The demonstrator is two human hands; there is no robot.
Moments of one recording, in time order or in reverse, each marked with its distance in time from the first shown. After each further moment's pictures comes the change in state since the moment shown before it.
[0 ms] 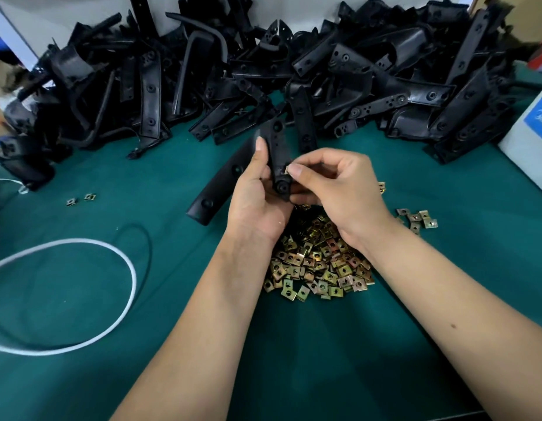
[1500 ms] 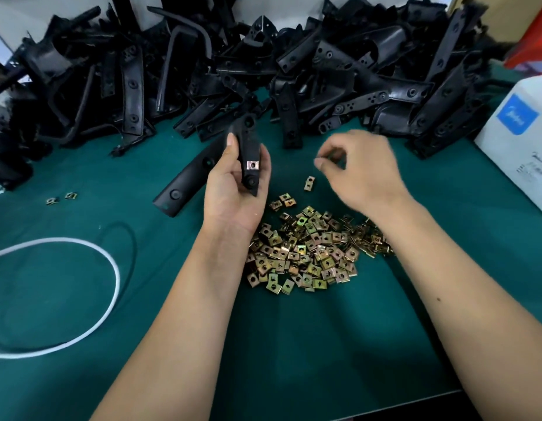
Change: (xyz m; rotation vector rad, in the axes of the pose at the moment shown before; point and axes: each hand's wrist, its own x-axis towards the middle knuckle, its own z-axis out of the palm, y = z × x) left_hand 0.002 0.010 -0.002 -0.252 0.136 0.133; right_hand 0.018 -0.023 -0.052 -1.148 0.090 -0.181
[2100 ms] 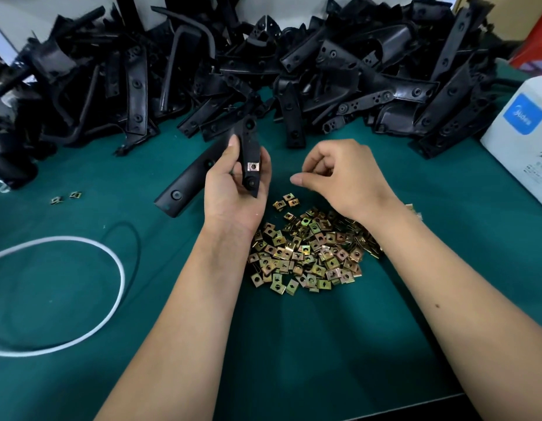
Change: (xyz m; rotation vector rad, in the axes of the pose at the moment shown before) left_hand -0.002 0.003 0.000 0.047 0.045 0.021; right_hand -0.004 -0.010 0.018 0.312 -0.116 0.003
